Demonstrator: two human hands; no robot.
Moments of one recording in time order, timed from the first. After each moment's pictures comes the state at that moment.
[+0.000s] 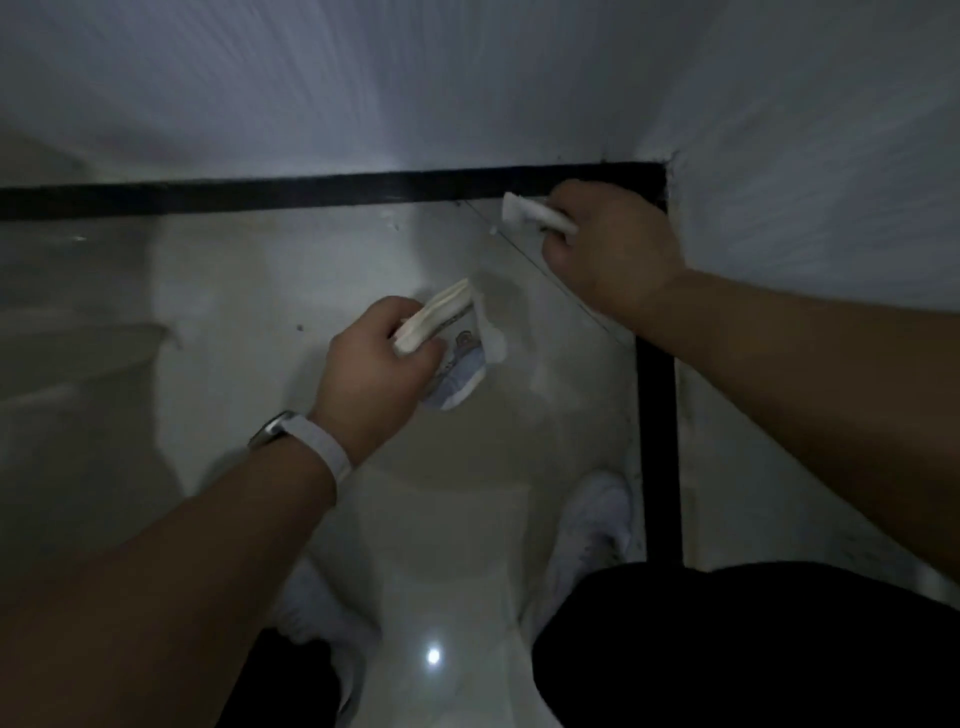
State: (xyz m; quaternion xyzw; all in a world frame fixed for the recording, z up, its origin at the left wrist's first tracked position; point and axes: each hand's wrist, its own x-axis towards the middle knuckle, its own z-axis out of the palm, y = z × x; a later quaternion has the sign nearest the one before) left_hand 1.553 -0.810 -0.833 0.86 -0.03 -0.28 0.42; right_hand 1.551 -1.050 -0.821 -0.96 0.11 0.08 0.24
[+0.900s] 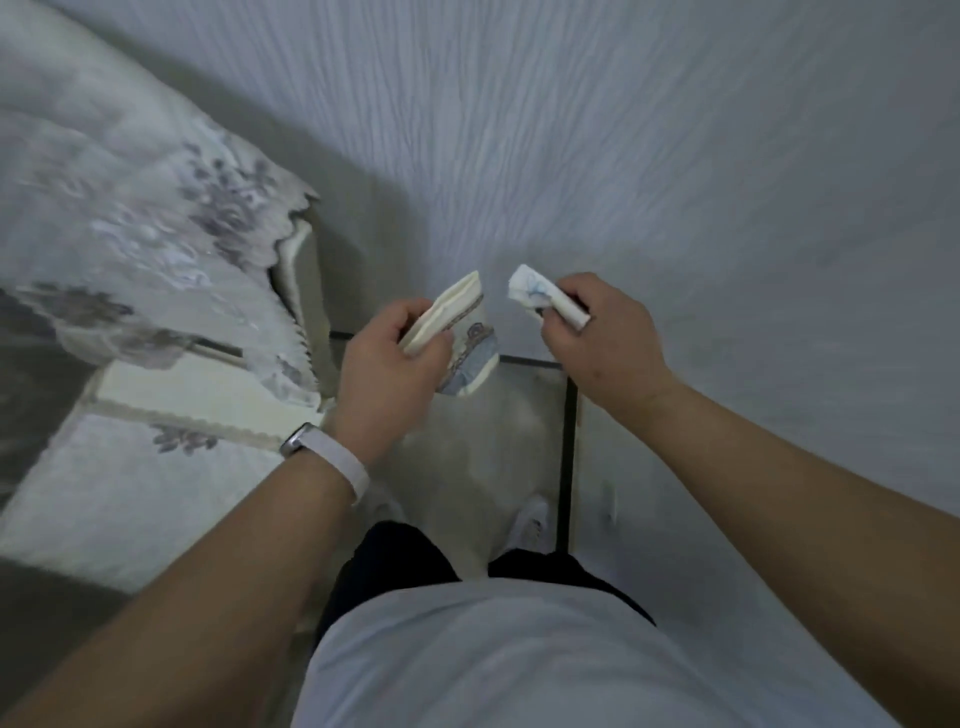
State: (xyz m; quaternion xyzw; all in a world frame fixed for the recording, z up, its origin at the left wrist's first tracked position) left_hand 1.588 -0.661 -0.177 0.81 0.03 -0.12 0.58; right_hand 1.566 -0.868 -0.150 -0.94 0.11 0.00 0.32
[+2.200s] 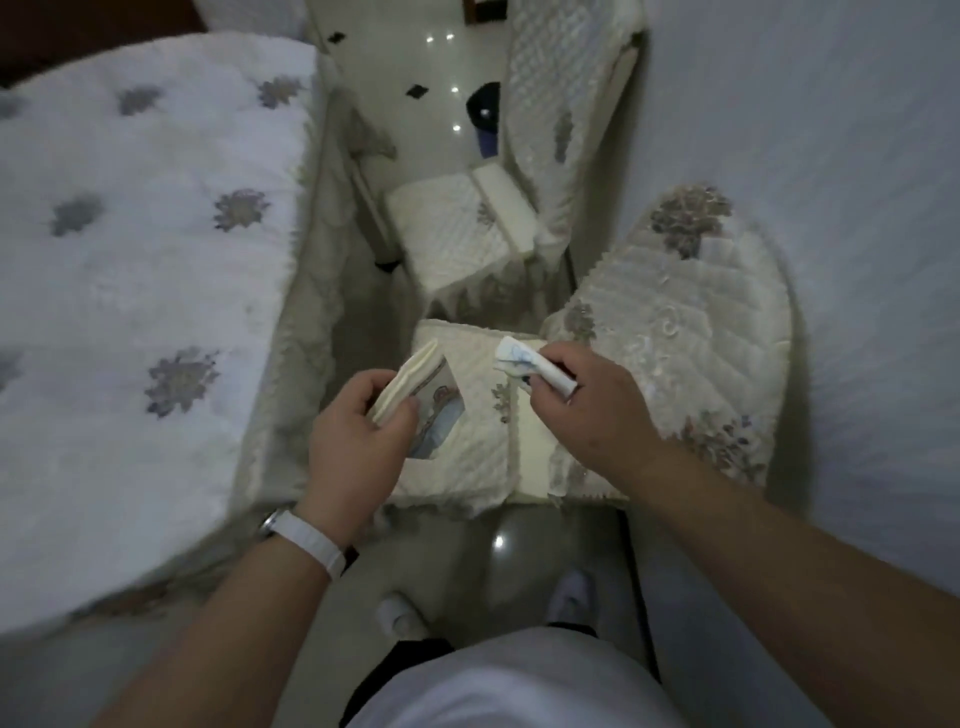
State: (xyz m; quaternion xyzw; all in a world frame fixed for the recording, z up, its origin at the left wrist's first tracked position) left_hand 1.464 -0.514 -0.066 0.64 0.60 0.30 0.38; right_hand 1.682 -0.575 -0.076 -0.72 -0.55 0.23 0.37
